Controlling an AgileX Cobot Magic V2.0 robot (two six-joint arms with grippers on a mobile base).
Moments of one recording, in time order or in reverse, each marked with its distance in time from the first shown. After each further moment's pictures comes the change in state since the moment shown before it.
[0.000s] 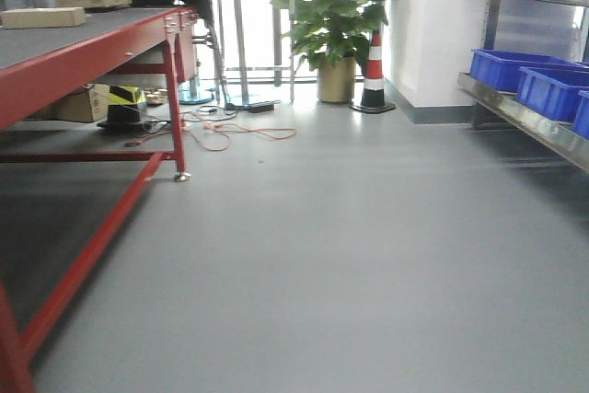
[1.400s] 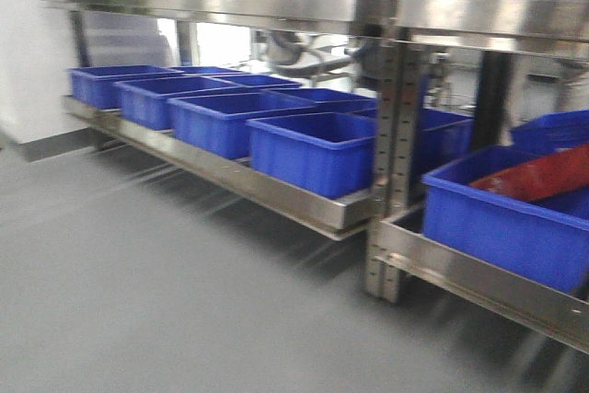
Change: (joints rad) left arm 0.000 0.000 0.000 0.002 0.000 0.000; right arm 0.000 0.000 0.000 0.000 0.000 -0.001
